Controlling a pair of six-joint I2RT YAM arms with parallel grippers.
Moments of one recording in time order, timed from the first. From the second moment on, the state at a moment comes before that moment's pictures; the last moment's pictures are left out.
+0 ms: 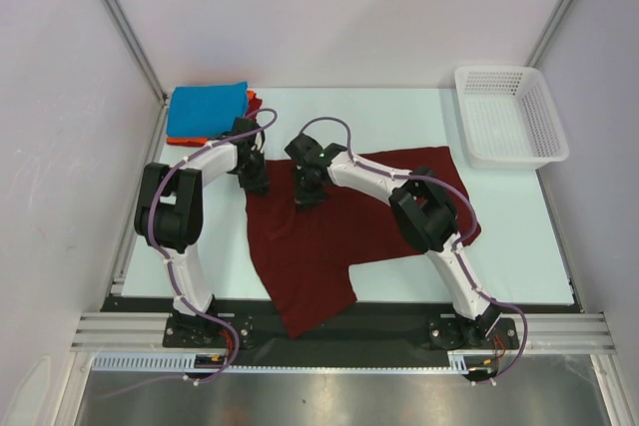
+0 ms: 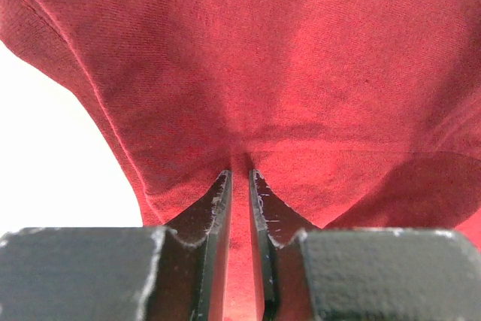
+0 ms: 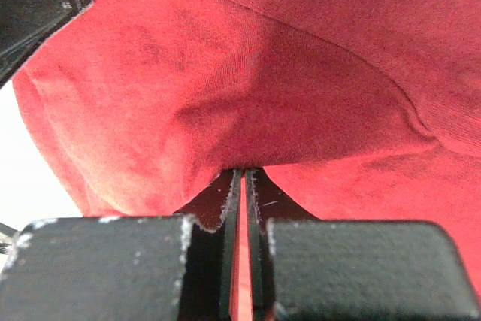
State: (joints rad) left arm -0.20 1.92 1.29 -0.59 0.08 -0.35; right arm 0.82 2.30 1.88 -0.68 -0.11 0.65
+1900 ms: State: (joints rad) left arm -0.20 1.85 1.36 -0.70 0.09 -0.36; right arm 0.67 2.06 1.65 -0.85 -0.22 0.46
